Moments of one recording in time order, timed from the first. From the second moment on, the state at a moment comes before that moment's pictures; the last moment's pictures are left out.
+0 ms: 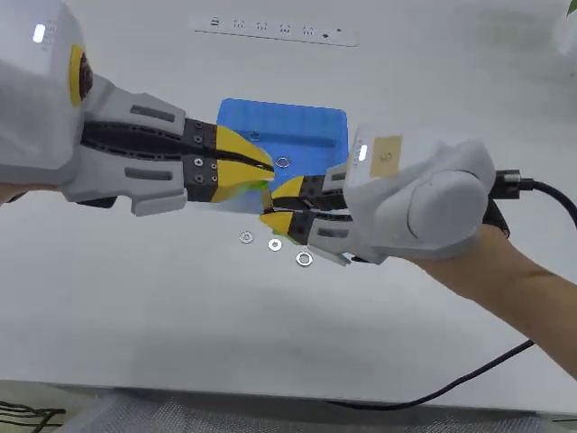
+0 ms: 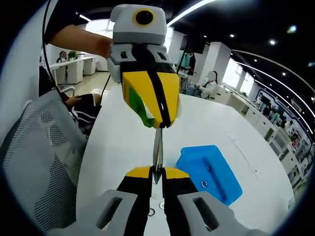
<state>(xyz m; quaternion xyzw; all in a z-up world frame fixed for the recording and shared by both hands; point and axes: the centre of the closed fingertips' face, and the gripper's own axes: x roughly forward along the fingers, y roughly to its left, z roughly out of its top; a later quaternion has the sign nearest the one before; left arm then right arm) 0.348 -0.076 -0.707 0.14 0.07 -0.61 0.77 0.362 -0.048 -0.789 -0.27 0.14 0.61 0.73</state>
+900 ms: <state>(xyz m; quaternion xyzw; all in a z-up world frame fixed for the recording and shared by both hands) 0.349 -0.119 -0.757 0.14 0.11 -0.66 0.73 0.359 -0.092 -0.840 -0.26 0.19 0.57 0.76</state>
